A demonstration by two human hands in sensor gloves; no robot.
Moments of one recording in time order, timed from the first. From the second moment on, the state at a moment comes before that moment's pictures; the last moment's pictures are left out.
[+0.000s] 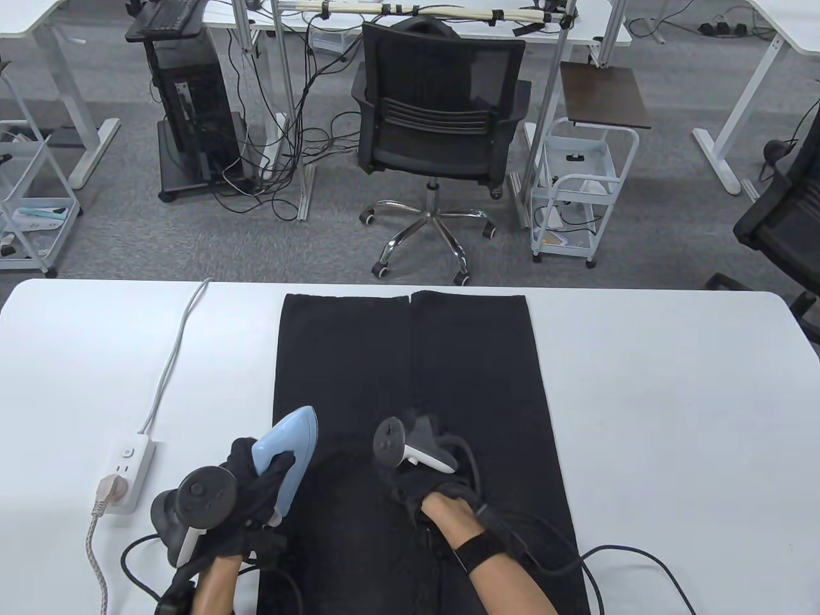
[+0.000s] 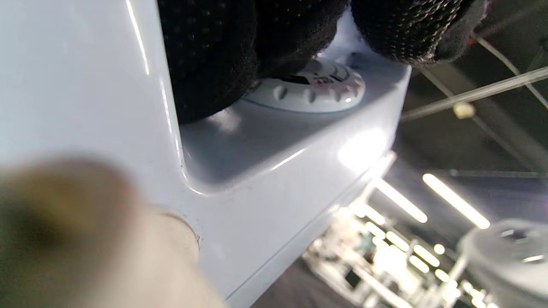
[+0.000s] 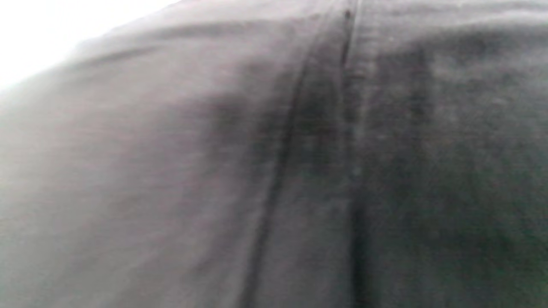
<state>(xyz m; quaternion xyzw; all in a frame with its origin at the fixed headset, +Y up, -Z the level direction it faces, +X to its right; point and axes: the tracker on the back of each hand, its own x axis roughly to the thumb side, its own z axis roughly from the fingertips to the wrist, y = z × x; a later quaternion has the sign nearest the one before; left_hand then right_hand) -0.266 -0.731 -0.307 0.17 0.02 0.31 0.94 0.001 -0.801 -0.425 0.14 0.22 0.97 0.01</state>
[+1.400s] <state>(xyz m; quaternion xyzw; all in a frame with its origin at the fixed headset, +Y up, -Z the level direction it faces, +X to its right) -0.128 -0.759 -0.324 -0.10 -0.16 -0.05 0.98 0.053 -0.825 -0.325 0.20 0.27 0.94 -0.02</state>
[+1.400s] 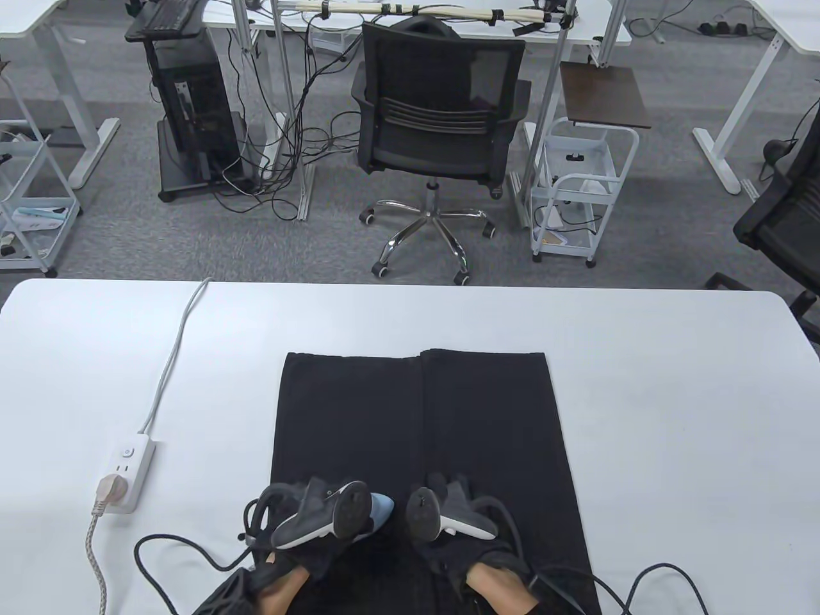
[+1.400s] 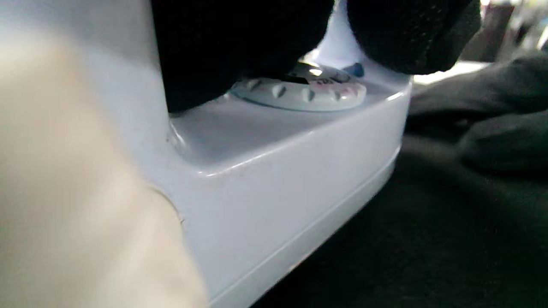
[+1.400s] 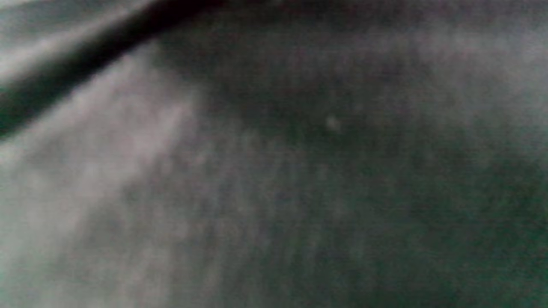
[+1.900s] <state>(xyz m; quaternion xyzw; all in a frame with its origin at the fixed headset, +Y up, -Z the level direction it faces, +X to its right) -0.144 -0.758 -0.507 -0.14 0.01 -0.01 0.99 0.050 -0.824 -0.325 0.20 0.29 0.94 -0.03</state>
